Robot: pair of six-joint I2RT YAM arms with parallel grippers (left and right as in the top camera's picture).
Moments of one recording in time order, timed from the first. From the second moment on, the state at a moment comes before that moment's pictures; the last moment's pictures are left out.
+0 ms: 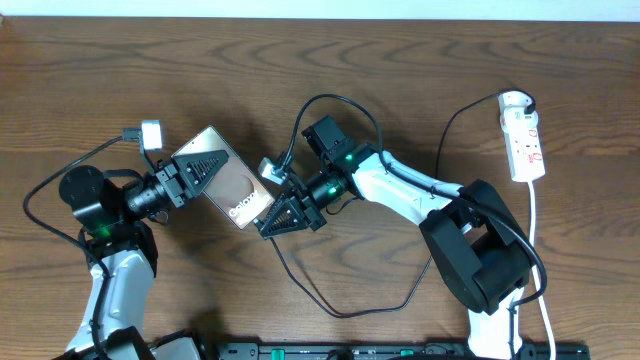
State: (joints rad) left arm 0.38 1.28 0.49 0.73 1.41 -0.88; right arm 0.67 2.06 1.33 -0.44 -1.42 -0.32
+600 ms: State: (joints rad) left arm 0.38 1.28 0.49 0.73 1.41 -0.87; right arm 0.67 2.06 1.33 -0.44 -1.42 -0.32
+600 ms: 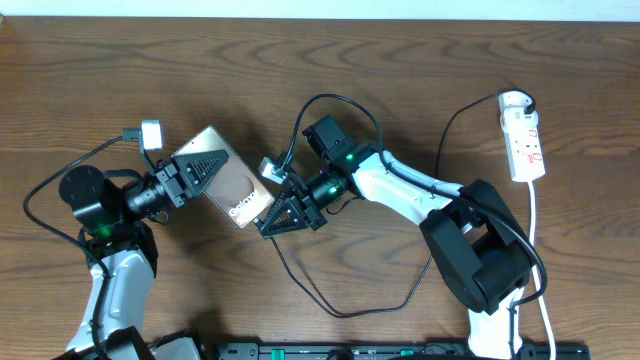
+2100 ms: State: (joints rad) left arm 0.38 1.28 0.49 0.73 1.41 -0.84; right arm 0.64 2.06 1.33 -0.43 -1.43 -0.32
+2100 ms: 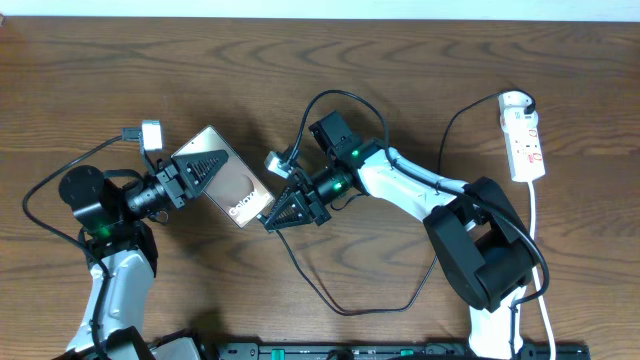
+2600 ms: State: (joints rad) left arm 0.34 1.28 0.49 0.72 1.33 -0.84; right arm 0.65 2.07 1.32 -0.34 -1.44 -0.25
